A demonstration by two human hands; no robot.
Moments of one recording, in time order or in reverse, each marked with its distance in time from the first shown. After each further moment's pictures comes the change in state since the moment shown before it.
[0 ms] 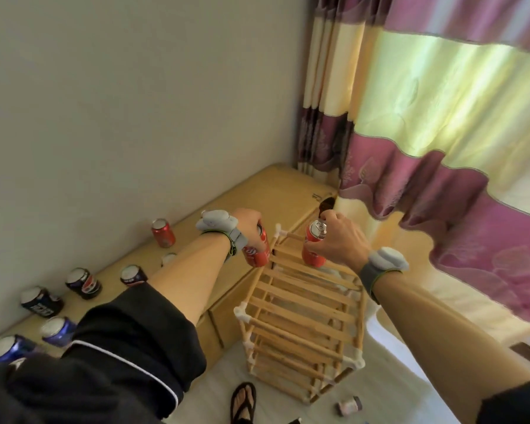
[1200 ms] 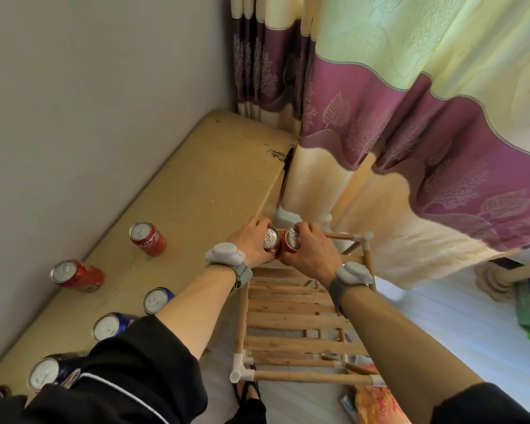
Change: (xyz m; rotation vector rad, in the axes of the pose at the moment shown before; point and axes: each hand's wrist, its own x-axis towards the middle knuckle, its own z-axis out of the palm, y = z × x) left_hand 0.227 -0.021 0.113 -0.196 -0.108 0.319; right_hand 0.142 0.022 0.145 0.079 -0.165 0.347
